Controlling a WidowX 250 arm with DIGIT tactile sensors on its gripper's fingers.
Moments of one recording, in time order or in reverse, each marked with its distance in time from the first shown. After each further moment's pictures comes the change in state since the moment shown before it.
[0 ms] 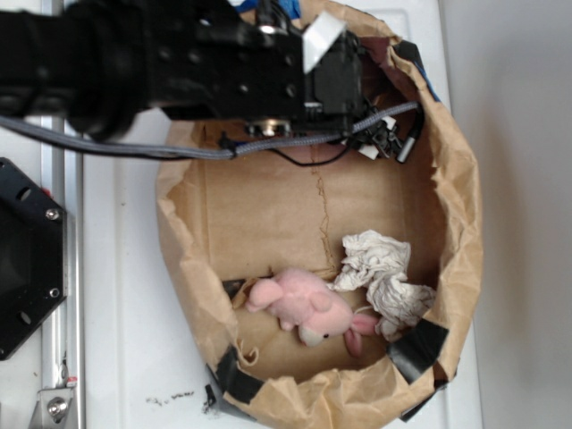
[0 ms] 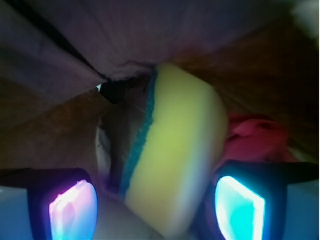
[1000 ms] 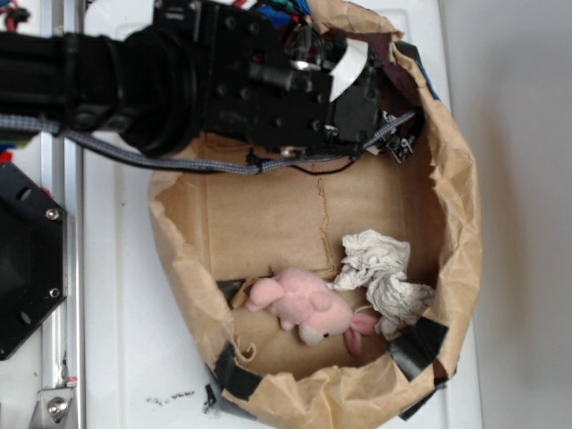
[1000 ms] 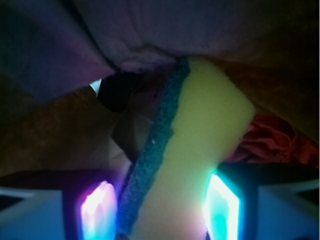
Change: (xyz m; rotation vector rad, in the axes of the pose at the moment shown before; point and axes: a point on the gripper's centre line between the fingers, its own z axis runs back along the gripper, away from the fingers) arm 0.004 0.000 -0.017 0.023 -0.043 0.007
